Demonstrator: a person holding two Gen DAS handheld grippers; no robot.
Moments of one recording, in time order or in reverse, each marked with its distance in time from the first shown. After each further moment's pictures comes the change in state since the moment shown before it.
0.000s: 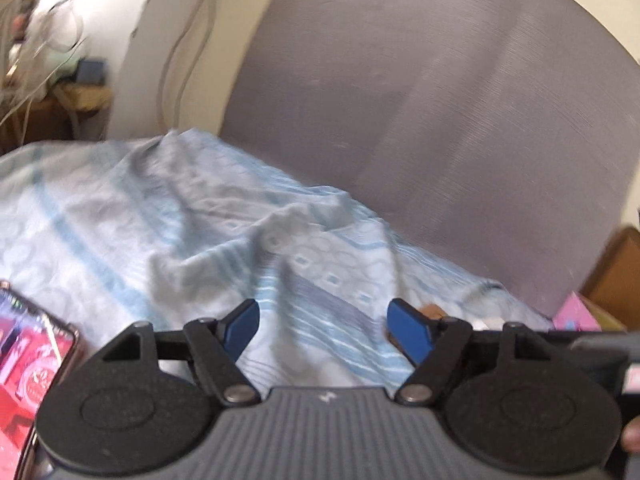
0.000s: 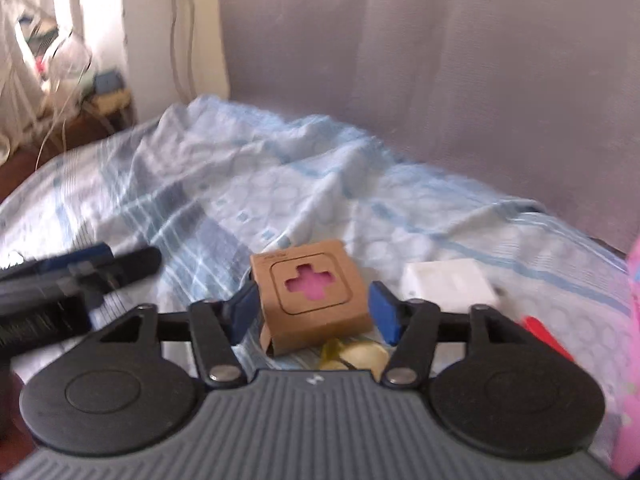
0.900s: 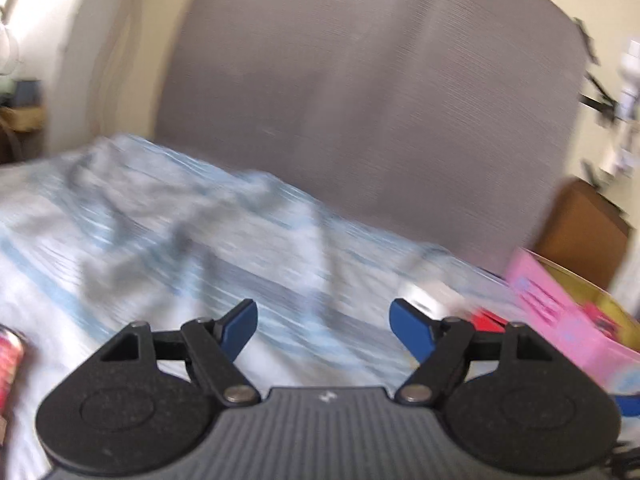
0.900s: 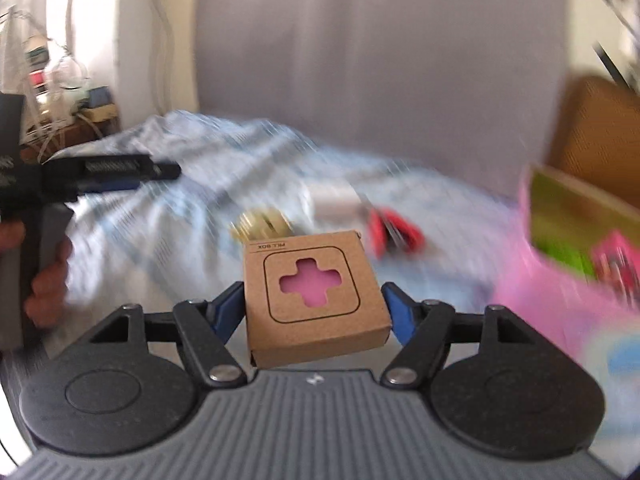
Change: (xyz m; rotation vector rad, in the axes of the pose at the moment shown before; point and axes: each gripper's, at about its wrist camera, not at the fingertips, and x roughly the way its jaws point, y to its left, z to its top) left arm -0.009 -0.043 -0.015 0.156 0.076 -0.184; right arm -0.141 -0.039 -0.108 0.061 -0.093 -0.131
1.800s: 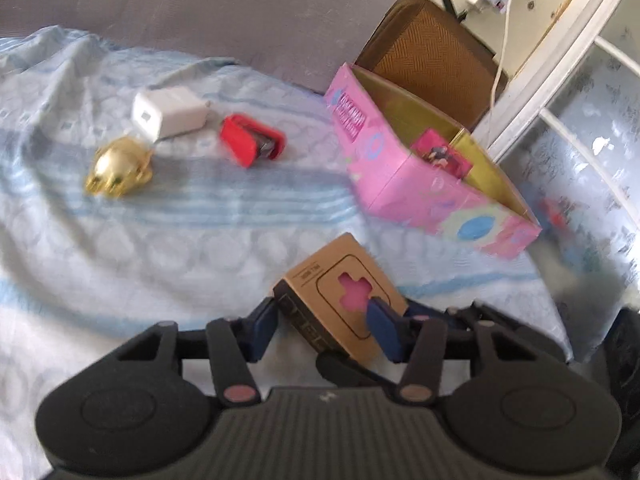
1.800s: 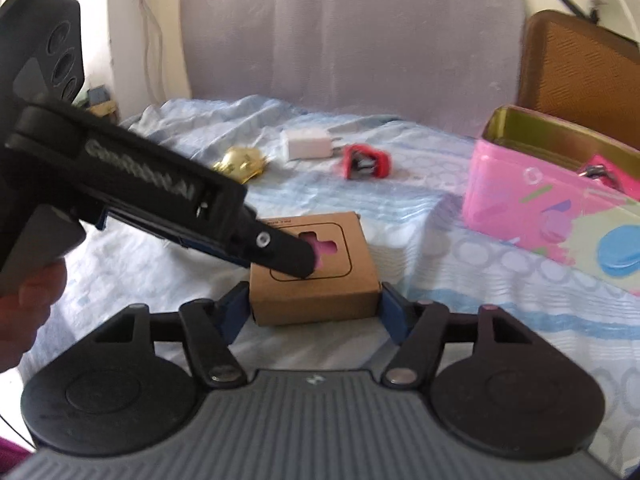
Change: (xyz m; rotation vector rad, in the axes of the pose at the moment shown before) left arm 0.030 -0.135 -0.036 0.082 0.508 -0.371; right arm -0.021 -0.020 -0.054 0.079 -0.016 0.015
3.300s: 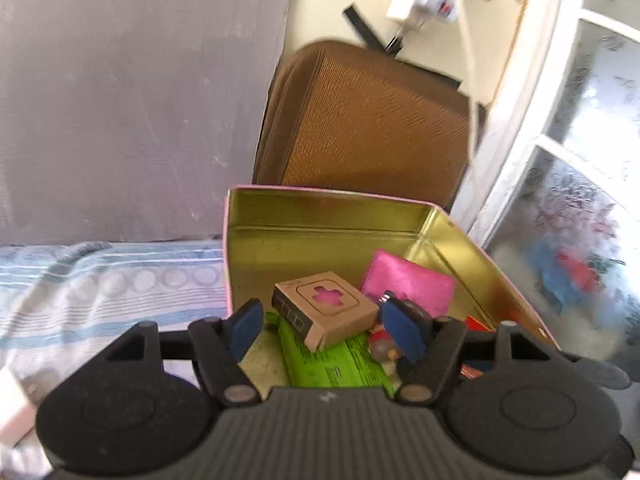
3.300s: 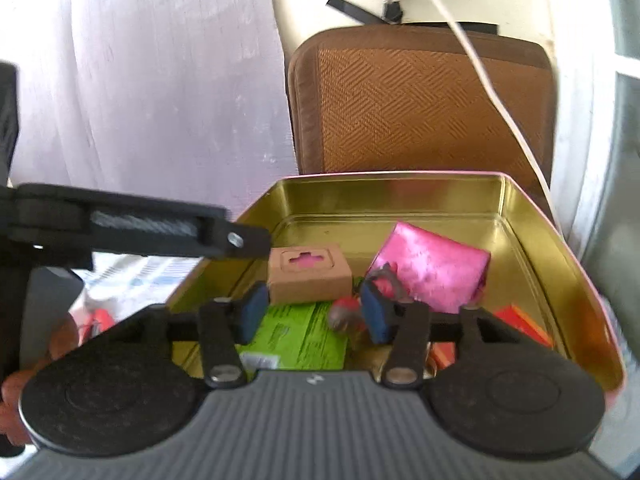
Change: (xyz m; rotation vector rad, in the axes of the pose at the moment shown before) left arm 0.121 -0.124 0.143 0.252 -0.159 0.074; right arm 0.006 -0.197 0.091 0.279 -0.098 -0.269
